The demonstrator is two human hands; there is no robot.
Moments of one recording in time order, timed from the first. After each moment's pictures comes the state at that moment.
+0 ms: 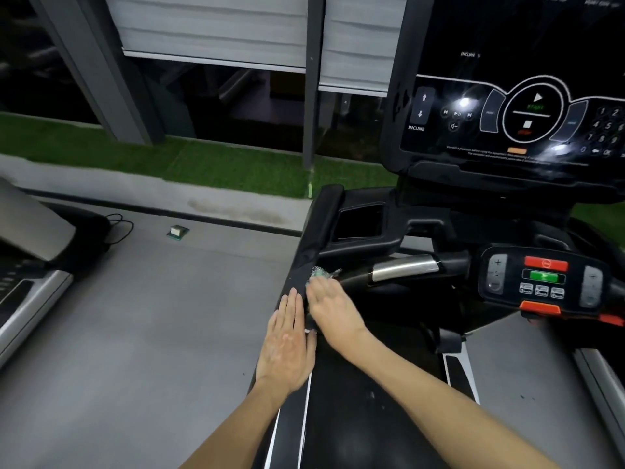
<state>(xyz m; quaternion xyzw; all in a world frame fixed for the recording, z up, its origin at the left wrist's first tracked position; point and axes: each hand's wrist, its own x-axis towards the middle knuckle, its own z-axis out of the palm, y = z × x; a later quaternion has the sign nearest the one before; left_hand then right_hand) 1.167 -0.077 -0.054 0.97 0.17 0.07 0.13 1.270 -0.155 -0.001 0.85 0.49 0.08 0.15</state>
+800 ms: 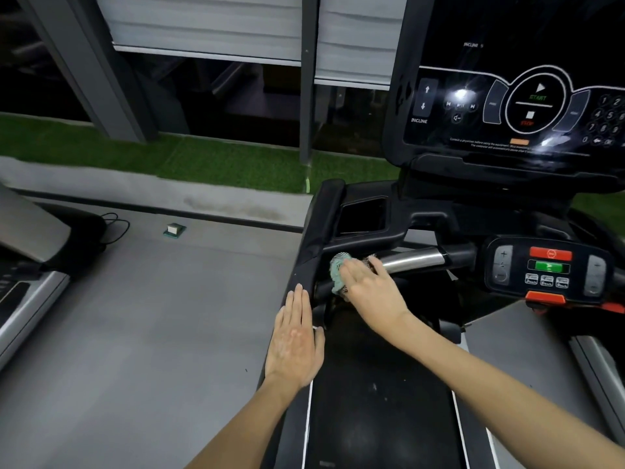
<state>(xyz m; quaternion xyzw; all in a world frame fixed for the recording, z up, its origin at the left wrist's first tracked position) 1.163 -0.078 -0.044 0.97 0.15 0.07 0.17 1.297 -0.193 0.027 0.87 0.46 0.12 0.10</state>
